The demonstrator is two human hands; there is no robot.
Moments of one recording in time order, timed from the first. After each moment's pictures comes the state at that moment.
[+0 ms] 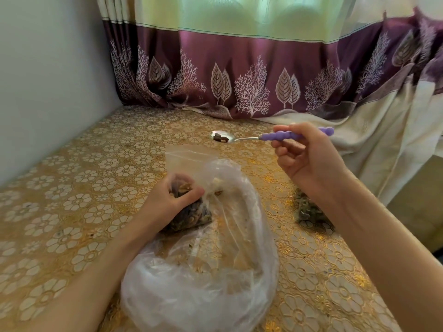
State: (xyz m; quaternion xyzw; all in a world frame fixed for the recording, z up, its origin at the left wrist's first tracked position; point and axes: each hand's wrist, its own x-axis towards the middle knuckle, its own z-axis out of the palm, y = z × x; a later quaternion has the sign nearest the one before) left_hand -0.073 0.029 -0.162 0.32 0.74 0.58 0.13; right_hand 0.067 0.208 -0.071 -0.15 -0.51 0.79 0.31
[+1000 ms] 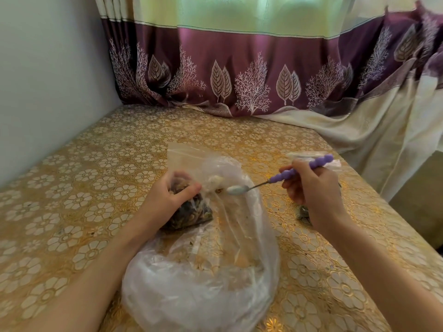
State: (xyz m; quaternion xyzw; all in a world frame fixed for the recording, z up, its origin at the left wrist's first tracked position) left_hand -0.079 0.030 -0.166 0.31 0.73 0.59 0.15; right_hand 0.087 0.209 -0.125 -0.23 -0.64 0.62 0.39
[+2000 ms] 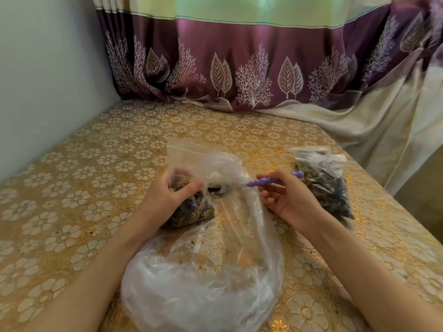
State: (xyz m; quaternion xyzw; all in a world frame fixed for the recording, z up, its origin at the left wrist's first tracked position) left_hand -0.080 0.032 -0.167 0.32 0.73 0.59 0.13; right_hand 0.056 0.215 -0.156 -0.28 -0.49 0.80 0.21
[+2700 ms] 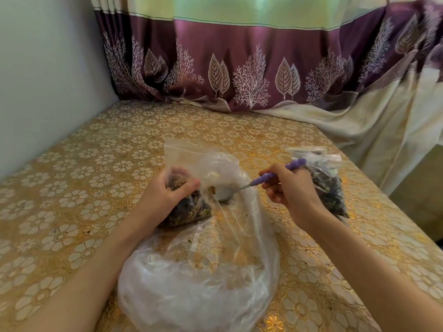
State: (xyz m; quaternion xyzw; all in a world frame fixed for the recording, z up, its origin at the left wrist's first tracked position) left_hand -0.079 0.032 -0.167 0.31 0.73 0.59 0.14; right_hand 0.061 0.210 -0.142 -0.28 -0.63 0.67 0.29
